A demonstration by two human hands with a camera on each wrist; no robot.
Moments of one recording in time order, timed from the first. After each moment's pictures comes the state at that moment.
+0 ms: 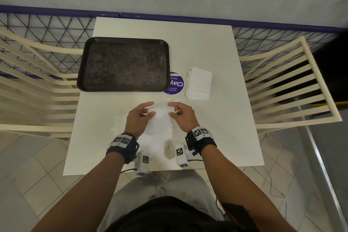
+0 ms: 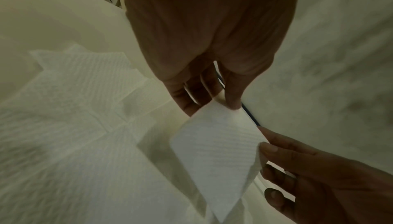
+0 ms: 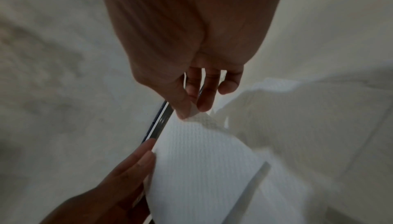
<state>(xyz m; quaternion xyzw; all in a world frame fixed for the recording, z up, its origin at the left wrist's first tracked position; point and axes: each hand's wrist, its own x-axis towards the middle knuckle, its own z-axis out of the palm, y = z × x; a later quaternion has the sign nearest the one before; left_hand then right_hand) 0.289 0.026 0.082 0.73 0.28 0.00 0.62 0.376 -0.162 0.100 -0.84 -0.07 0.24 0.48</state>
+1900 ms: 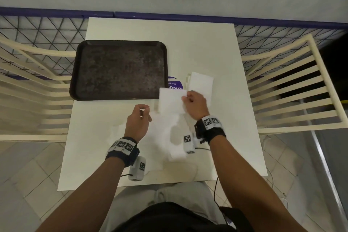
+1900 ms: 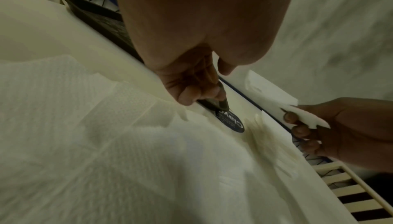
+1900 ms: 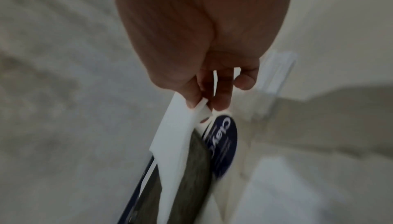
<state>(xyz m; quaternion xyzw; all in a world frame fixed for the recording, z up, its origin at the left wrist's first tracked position) 0.331 0.023 0.085 0.78 0.32 -0.01 0.54 0.468 -0.169 0.111 -0.89 -0.02 0.19 0.41</state>
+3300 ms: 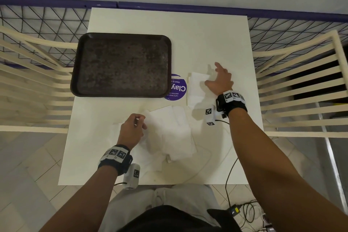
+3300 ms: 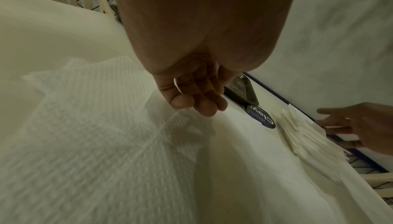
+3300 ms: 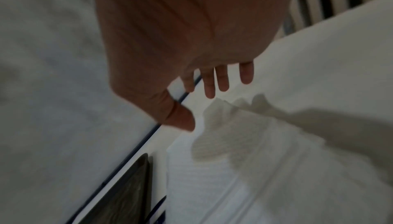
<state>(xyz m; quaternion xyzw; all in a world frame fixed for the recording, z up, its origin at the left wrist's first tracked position) 0.309 0.033 0.071 0.77 0.38 -0.08 0.51 0.597 -0.209 0.092 -0.95 0.00 0.19 0.25</state>
